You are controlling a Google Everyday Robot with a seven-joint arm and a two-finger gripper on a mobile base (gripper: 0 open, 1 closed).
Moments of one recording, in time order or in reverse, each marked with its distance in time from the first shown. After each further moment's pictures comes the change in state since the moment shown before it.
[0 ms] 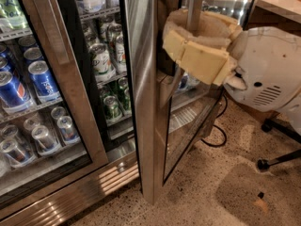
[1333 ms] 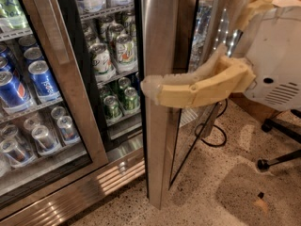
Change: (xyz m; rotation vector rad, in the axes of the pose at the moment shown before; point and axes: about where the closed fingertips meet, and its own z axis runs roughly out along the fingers) arm -0.023 0.008 -0.001 0.099 0.100 -0.141
